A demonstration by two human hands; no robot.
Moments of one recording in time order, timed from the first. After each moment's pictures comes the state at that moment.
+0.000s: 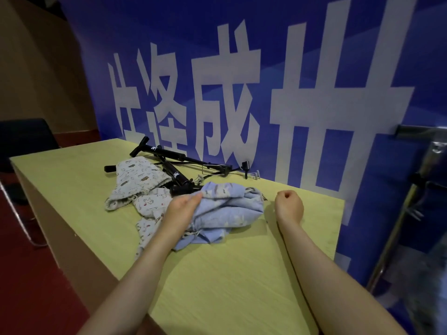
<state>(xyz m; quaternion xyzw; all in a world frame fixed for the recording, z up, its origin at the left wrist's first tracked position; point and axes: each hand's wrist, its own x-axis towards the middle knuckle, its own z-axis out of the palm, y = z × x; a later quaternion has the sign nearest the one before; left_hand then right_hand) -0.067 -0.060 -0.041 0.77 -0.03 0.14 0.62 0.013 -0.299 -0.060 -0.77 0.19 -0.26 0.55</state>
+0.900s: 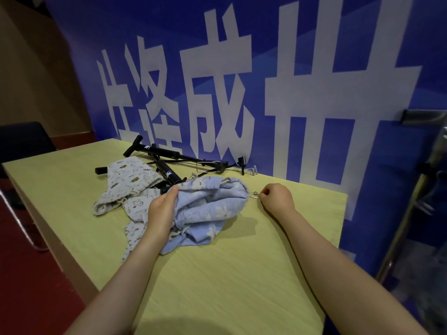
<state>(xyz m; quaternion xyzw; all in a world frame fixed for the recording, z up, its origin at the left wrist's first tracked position) -0.040 -0.054 -0.047 0.70 0.09 0.20 0.68 0.058 -0.312 -0.069 -0.95 0.01 -0.16 0.28</state>
